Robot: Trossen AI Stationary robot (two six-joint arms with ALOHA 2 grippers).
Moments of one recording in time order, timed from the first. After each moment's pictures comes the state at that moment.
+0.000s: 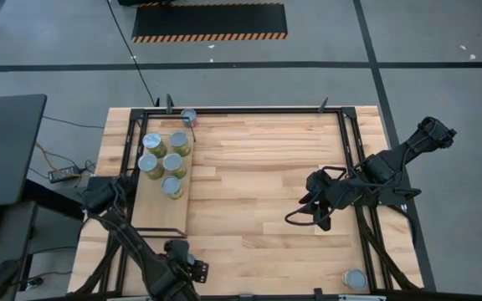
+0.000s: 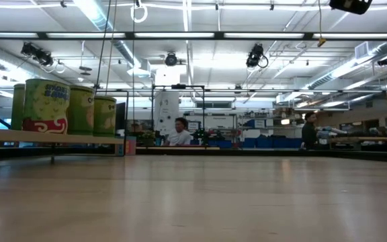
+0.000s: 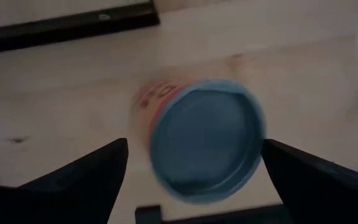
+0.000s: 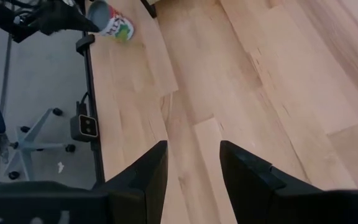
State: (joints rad) left arm -0.86 2.04 1.73 -1.33 -0.18 -2.28; right arm 0.53 1.13 1.10 -0.81 0.25 0.85
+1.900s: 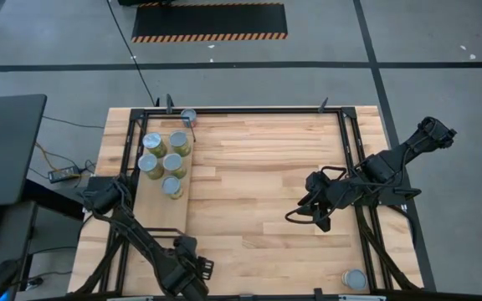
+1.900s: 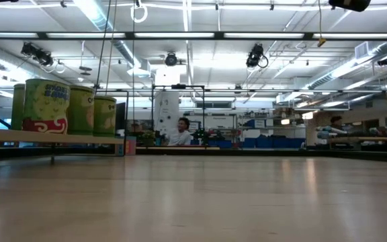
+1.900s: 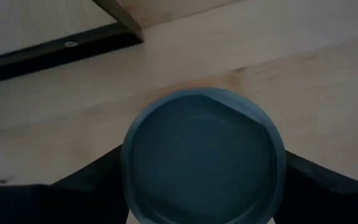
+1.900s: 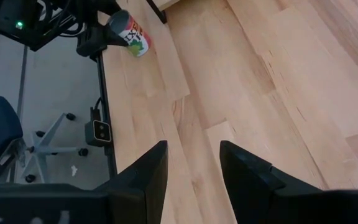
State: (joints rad) left arm -0.81 2.07 1.64 -1.24 -0.16 -2.13; right arm 0.53 1.13 1.10 -0.77 0.24 0.86
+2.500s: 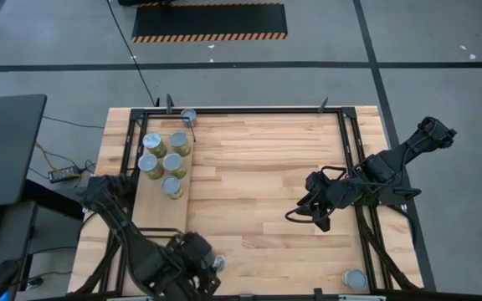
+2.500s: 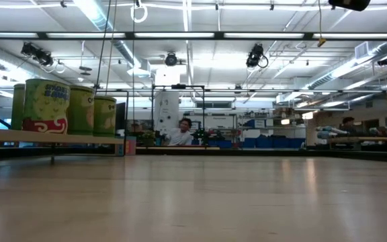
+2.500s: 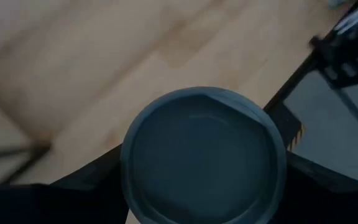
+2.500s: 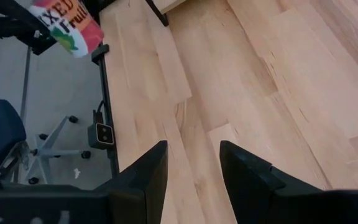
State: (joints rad) left arm -0.81 1.98 2.05 -1.34 -0.47 -1.60; right arm 0.53 1.13 1.10 -0.76 0.24 0.87
